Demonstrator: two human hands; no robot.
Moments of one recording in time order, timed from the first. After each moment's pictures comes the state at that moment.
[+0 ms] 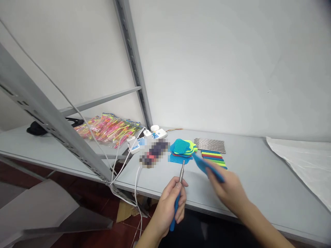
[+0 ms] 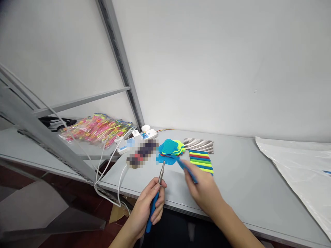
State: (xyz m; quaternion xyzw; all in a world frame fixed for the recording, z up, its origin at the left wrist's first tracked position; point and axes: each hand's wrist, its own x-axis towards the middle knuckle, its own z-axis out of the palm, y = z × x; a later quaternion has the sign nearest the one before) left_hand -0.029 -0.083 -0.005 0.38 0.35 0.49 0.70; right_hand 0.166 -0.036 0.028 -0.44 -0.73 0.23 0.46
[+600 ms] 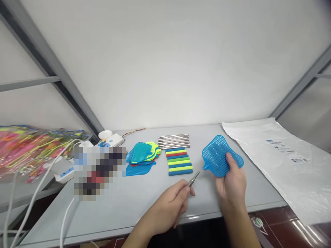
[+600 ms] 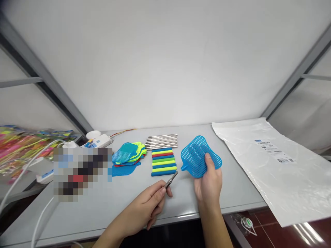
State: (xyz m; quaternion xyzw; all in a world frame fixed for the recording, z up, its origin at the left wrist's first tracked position) left_hand 0.057 -0.016 -0.003 0.60 0.35 0.18 0.69; right_hand 0.250 -0.004 0.007 -0.42 -0.12 0.33 0.84
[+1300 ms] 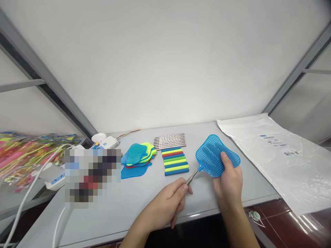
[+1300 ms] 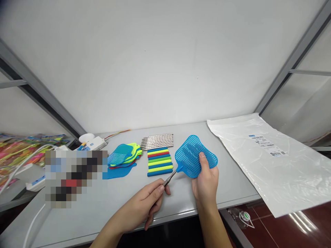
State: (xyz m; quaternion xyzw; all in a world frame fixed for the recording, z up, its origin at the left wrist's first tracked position) left_hand 0.064 -0.009 0.003 0.61 0.35 0.16 0.70; right_hand 0.249 -0.009 0.004 -0.42 -0.15 0.32 0.83
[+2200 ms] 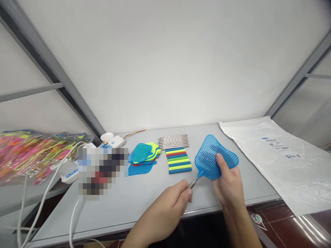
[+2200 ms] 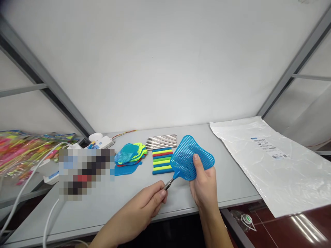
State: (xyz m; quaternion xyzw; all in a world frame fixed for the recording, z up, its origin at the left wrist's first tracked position) left_hand 0.056 -0.034 0.043 0.71 0.42 0.12 0.55; right_hand 0.233 -0.027 0.019 -0.39 -0.22 0.40 0.80
